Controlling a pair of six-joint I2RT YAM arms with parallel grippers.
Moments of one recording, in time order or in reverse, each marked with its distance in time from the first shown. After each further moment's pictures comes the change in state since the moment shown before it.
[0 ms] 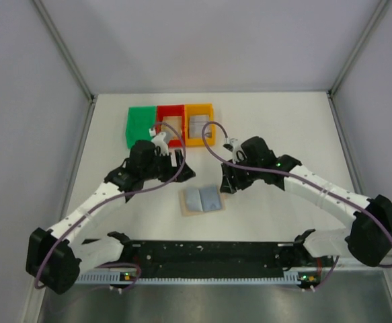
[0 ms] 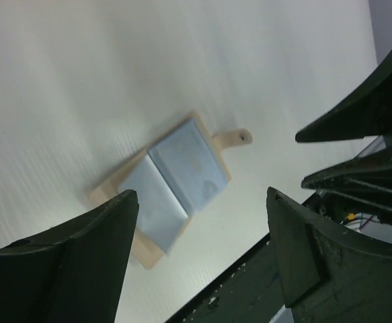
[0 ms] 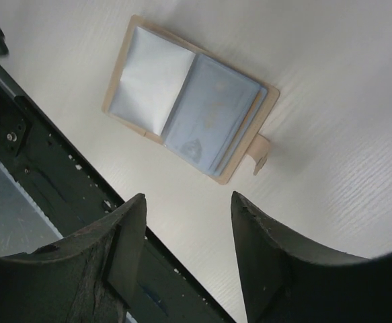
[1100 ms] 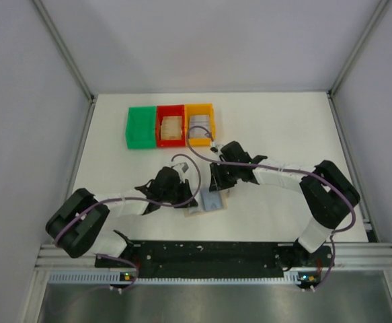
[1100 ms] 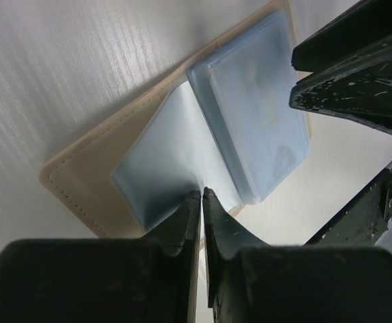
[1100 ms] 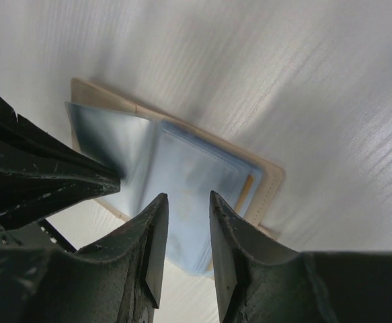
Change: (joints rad) left arm -0.220 0.291 -0.353 0.409 -0.062 -0.180; right arm 0.027 0.391 0.008 0.311 0.027 0.153
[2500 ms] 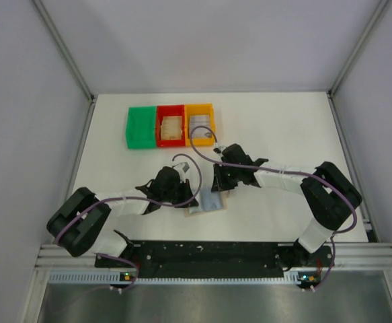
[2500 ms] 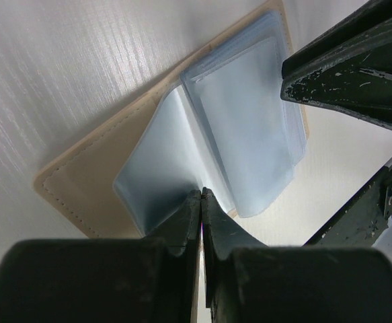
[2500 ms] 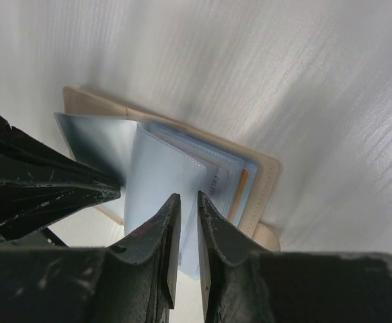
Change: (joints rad) left arm 0.000 0.019 -0.002 0.041 0.021 0.007; right arm 0.003 -0.006 -0.048 0.050 0.034 0.082
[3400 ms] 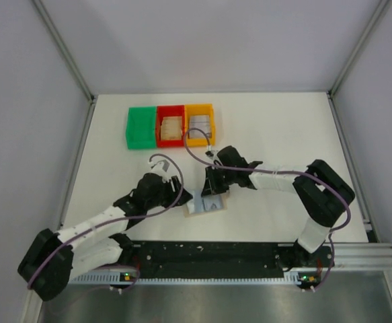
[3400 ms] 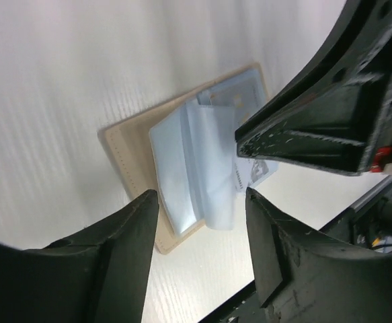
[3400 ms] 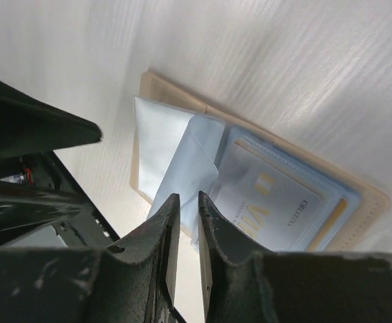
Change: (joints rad) left arm 0.023 -0.352 -0.098 -0.102 -0.153 -0.078; right arm 0.032 0.047 0.001 0.116 -0.169 0.063
